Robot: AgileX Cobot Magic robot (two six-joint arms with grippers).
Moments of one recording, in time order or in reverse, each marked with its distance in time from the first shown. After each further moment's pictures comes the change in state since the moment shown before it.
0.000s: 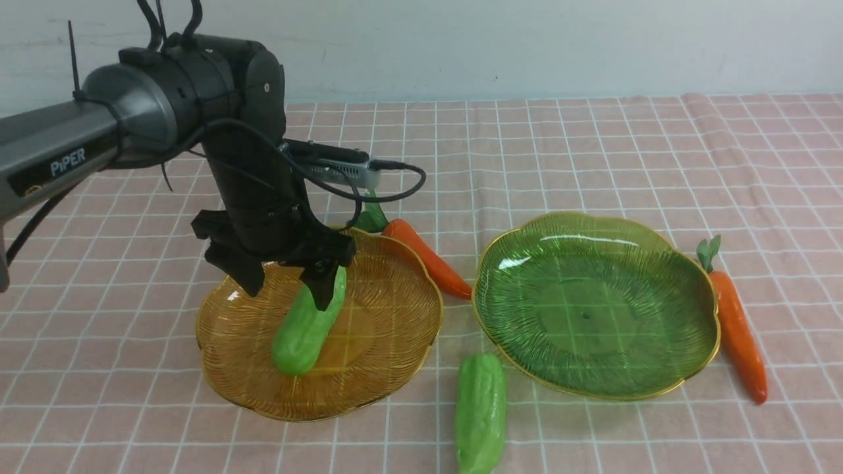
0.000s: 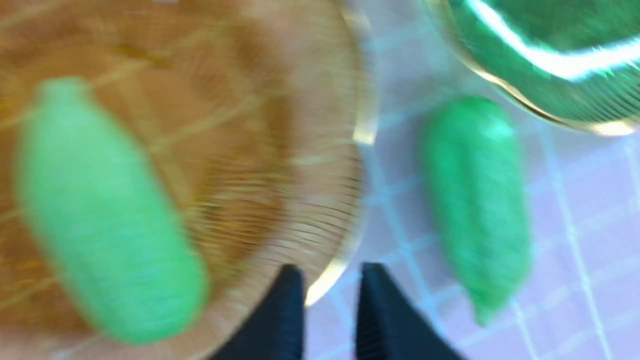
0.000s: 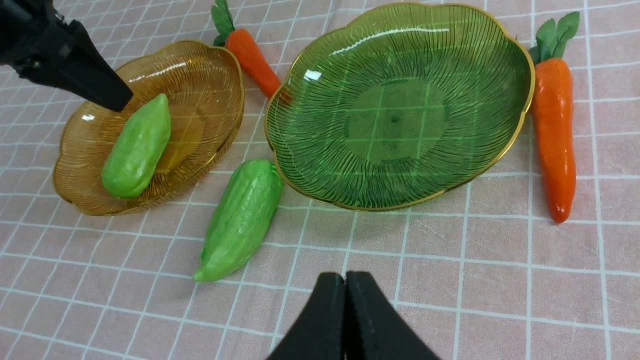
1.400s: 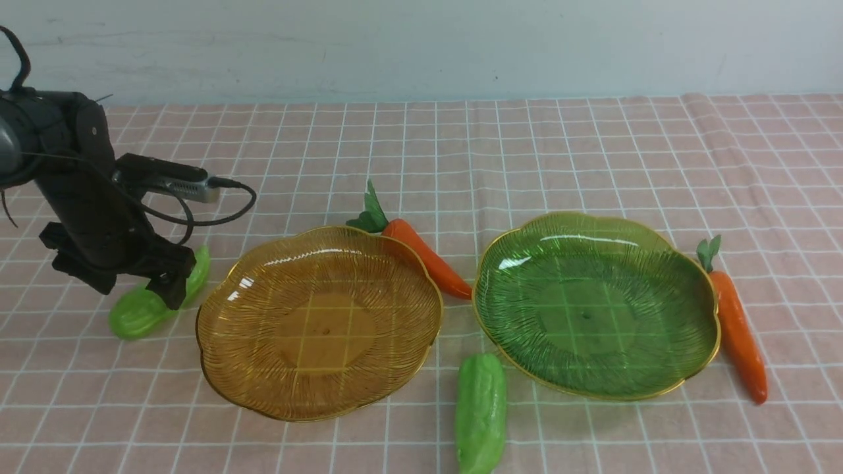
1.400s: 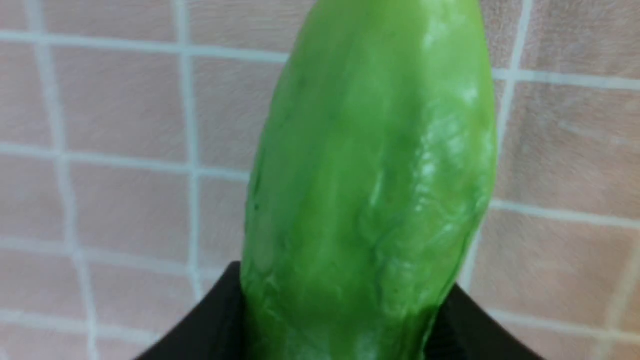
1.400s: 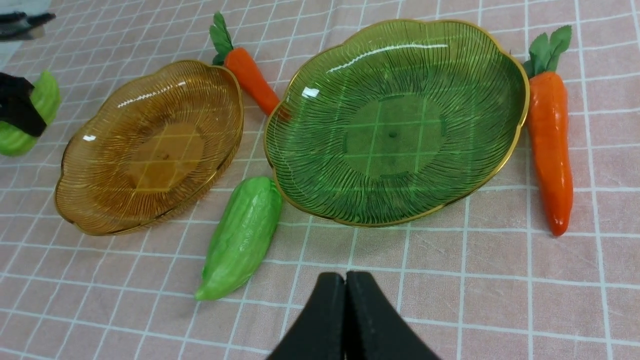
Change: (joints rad) right arm 0.000 0.000 0.000 -0.003 -0.030 0.019; left arm 0.558 0.159 0.058 0.320 -0.126 -0.080
